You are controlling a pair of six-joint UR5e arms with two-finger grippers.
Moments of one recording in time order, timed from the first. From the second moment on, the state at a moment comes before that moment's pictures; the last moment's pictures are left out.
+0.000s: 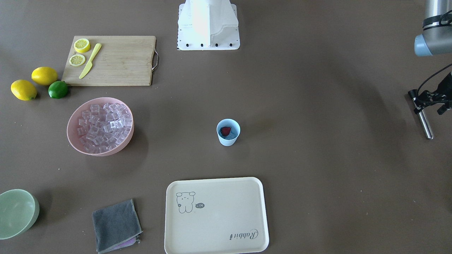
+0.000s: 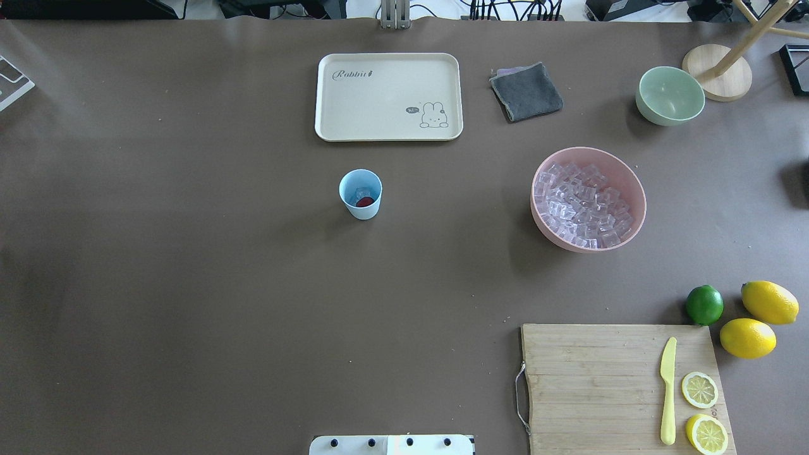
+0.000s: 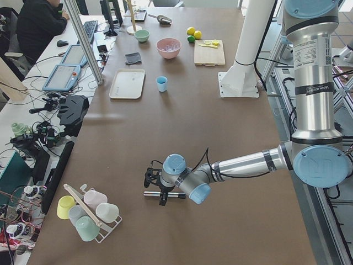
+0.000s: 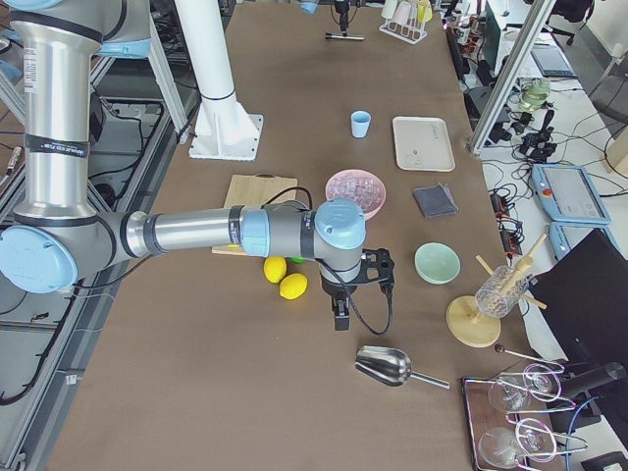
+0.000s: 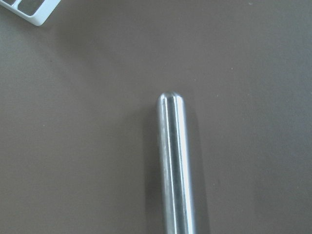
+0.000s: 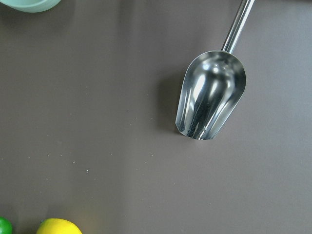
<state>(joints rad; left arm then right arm) -1.19 -1.46 -1.30 -2.53 -2.14 -0.56 1.63 -1.67 1.82 -1.69 2.33 -0.12</state>
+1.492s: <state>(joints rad) -1.18 -1.54 -1.22 -2.54 -2.14 -0.45 1.63 -1.69 1.82 -1.69 2.33 -0.12</state>
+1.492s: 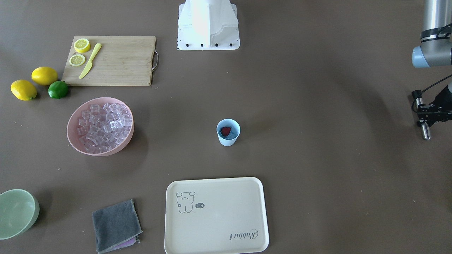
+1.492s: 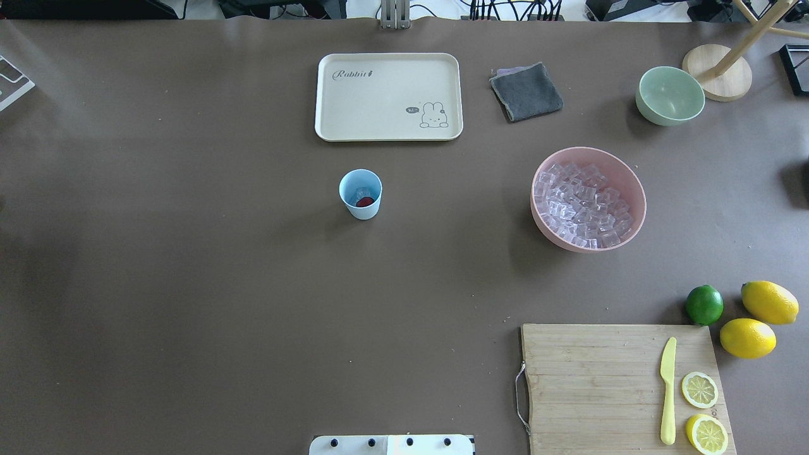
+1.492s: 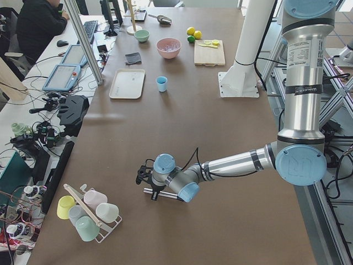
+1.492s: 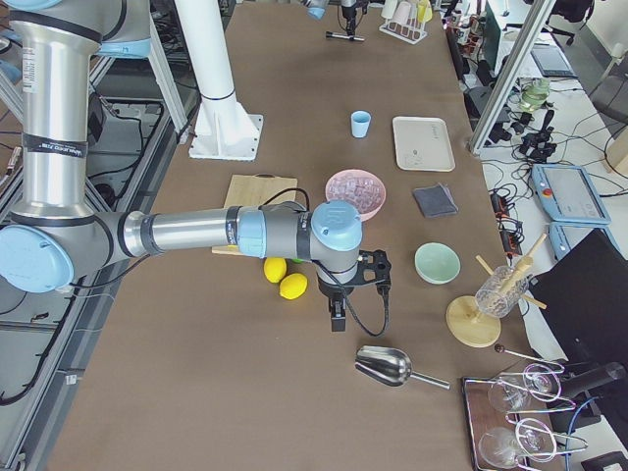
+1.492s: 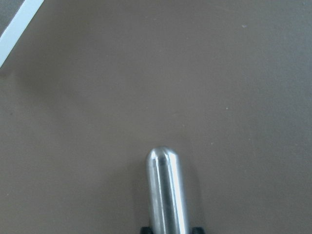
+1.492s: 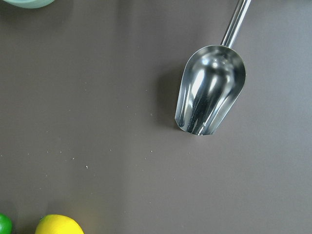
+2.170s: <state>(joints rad) -1.19 -1.68 -1.48 -2.55 -2.11 -0.55 1.64 -1.69 1.83 -1.69 2.33 -0.12</state>
